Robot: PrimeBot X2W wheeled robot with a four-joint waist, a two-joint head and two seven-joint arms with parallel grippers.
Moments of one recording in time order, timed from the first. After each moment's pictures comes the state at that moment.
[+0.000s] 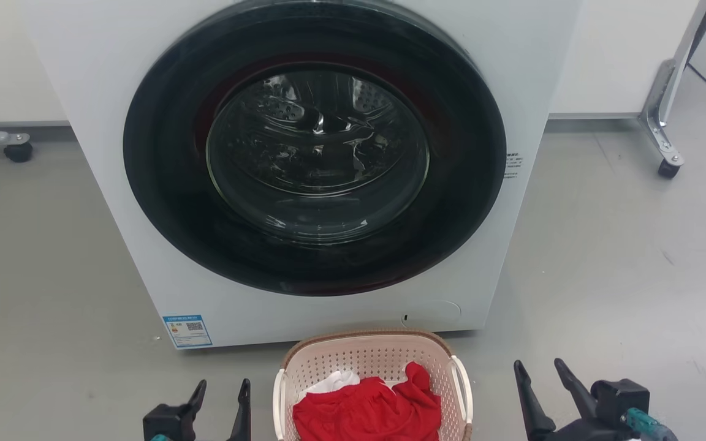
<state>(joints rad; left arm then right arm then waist) -0.24 0.14 -0.43 0.62 -0.55 0.10 -0.25 -0.29 -0.20 0.49 0.59 0.55 -0.06 -0.25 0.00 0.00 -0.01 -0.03</state>
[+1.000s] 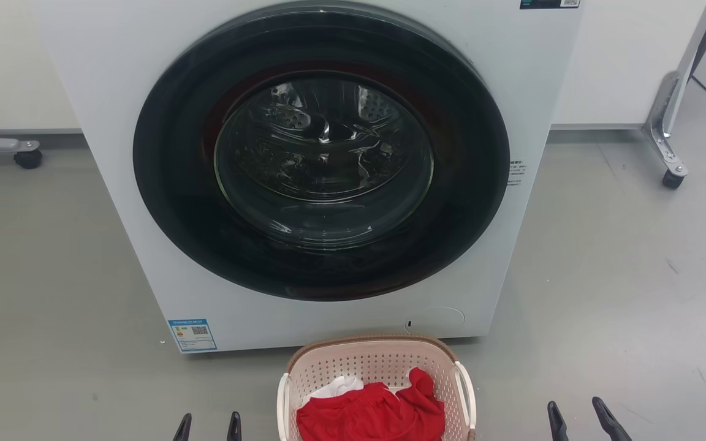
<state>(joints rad) 0.09 0.12 -0.27 0.18 -0.36 0.12 -0.25 0.06 -0.26 0.37 0.17 0.40 -0.12 -0.25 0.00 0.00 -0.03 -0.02</state>
